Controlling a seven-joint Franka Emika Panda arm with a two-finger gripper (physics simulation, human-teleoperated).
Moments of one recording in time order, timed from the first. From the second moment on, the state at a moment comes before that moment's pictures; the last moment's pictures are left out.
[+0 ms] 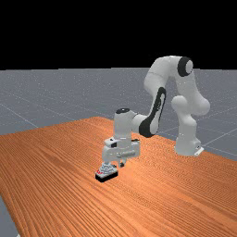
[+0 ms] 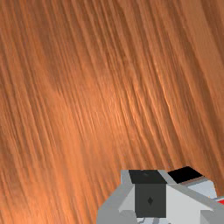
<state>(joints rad) 0.02 0.45 -0.04 -2.12 0.05 2.61 -0.58</state>
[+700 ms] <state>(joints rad) 0.01 0.34 -0.10 -2.30 0.09 2.66 -0.42</state>
